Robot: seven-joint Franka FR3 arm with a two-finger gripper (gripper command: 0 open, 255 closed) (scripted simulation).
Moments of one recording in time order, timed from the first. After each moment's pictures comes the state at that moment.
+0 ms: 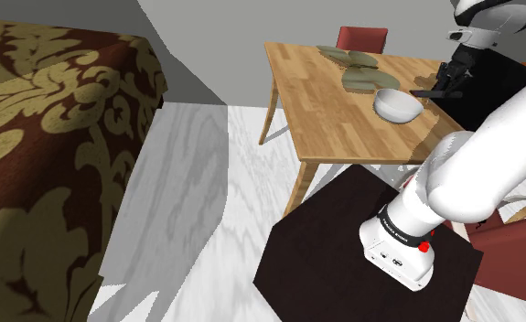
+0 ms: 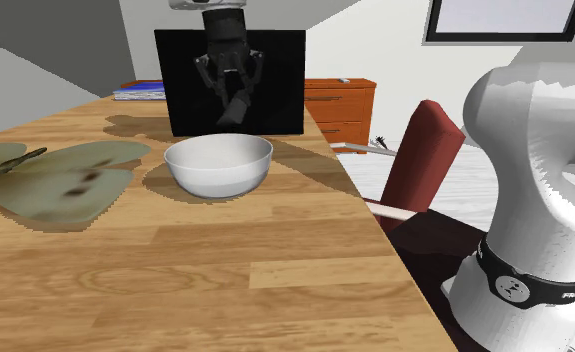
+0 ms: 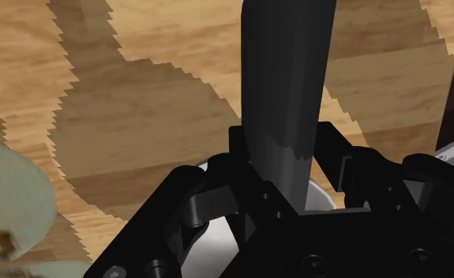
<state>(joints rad) 0.22 -0.13 -1.39 -2.00 -0.18 1.91 -1.98</state>
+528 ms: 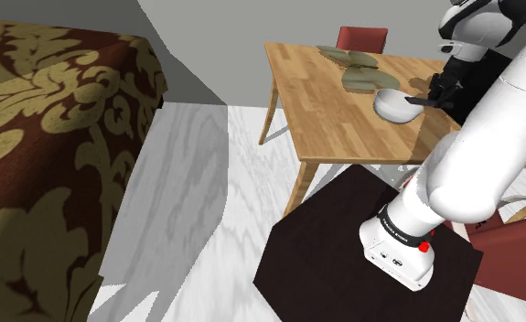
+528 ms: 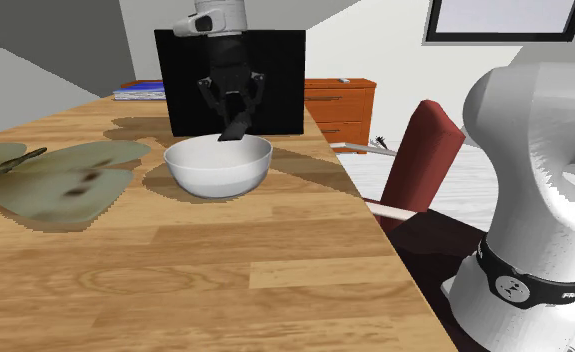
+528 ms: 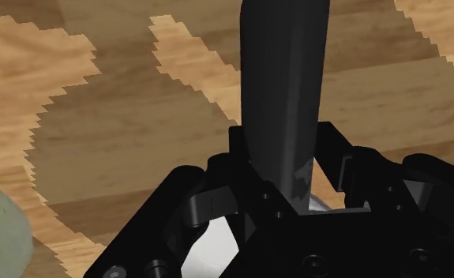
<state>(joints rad) 0.24 0.09 -1.48 -2.08 0.04 2.02 -2.14</state>
